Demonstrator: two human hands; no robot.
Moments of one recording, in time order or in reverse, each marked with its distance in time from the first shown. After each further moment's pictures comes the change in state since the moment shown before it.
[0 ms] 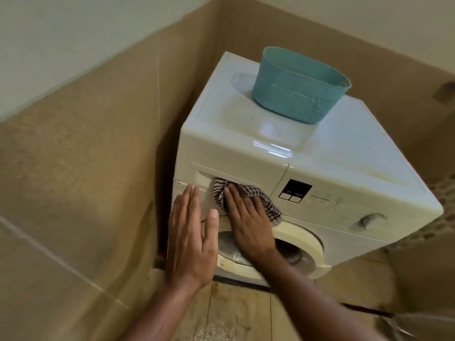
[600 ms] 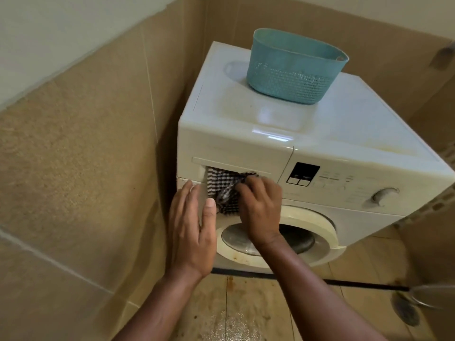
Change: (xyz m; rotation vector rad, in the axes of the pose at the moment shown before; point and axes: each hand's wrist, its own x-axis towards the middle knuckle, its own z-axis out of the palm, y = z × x) left_hand 0.014 -0.013 -0.021 -0.085 -0.008 0.027; right_hand 0.025 -0.012 -0.012 0.195 0.452 0.210
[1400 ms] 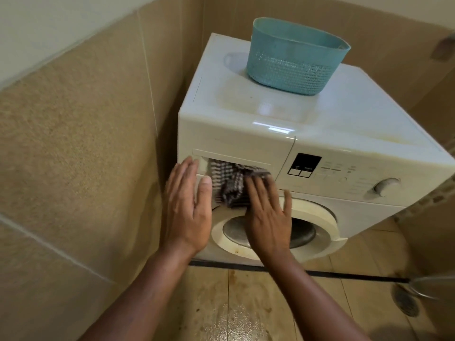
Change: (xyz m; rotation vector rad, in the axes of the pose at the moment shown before) left_hand 0.024 0.005 -0.011 0.076 -0.028 0.083; right_hand -0.053 0.001 -0.010 -0.239 -0.410 0.185
